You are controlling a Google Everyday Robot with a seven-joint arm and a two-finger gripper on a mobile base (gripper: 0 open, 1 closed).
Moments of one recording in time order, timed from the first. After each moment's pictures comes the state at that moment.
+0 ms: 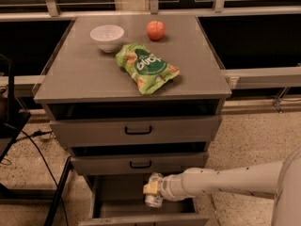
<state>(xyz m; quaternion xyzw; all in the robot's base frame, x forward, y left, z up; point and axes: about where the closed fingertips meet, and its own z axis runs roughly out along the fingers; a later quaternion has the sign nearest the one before) 0.485 -0.028 0.402 -0.95 0.03 -0.11 0.29</state>
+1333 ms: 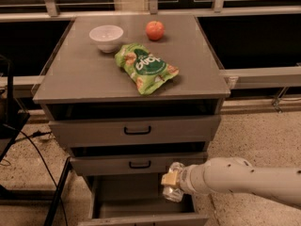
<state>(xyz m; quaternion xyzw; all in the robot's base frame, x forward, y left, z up) 0.459 -0.095 0.525 -0.96 0.10 -0.13 0.23</state>
